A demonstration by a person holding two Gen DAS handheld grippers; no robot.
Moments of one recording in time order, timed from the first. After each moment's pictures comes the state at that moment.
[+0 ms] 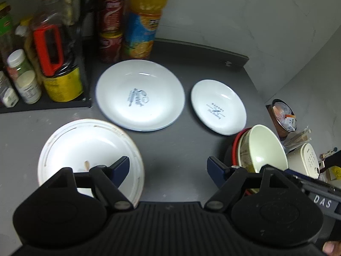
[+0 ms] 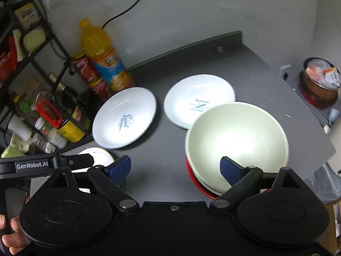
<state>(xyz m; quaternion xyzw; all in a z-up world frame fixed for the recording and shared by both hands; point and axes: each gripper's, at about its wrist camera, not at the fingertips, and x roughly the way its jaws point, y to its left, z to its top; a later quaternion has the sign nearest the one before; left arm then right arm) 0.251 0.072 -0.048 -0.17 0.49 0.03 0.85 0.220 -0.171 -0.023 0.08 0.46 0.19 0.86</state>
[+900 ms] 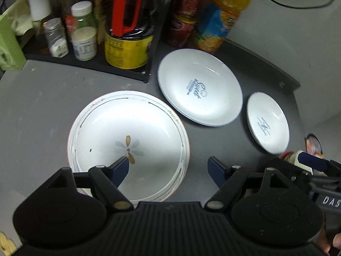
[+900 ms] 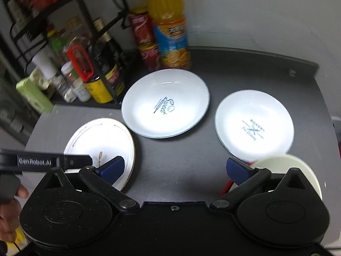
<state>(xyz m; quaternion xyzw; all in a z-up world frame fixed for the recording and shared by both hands) 0.231 0.111 -0.078 -0.26 0.50 0.18 0.80 0.268 -0.097 -0.034 -0.09 0.46 0.36 0.81</state>
